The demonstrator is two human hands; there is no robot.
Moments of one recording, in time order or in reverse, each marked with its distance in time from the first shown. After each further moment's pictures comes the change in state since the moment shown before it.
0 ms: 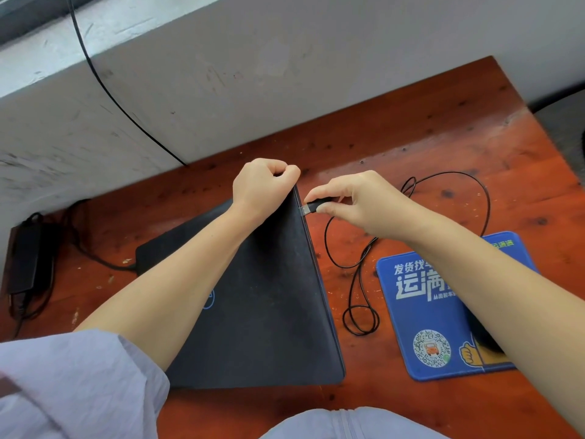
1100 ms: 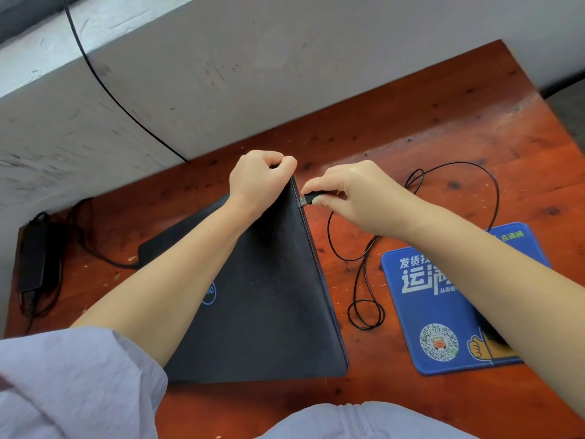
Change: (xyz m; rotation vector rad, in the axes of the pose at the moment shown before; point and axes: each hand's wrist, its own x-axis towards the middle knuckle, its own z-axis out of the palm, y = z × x) left_hand 0.001 -0.001 -0.005 -0.030 0.012 0.002; right_hand 0.003 -0.010 0.003 -0.144 0.041 -0.071
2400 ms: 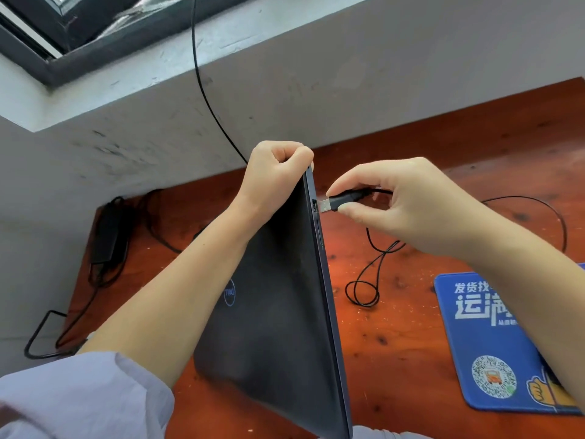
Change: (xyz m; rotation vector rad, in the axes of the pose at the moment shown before) left_hand -0.034 0.014 -0.091 -0.359 0.059 0.031; right_hand 0.004 -0.079 -0.022 0.197 0.064 -0.147
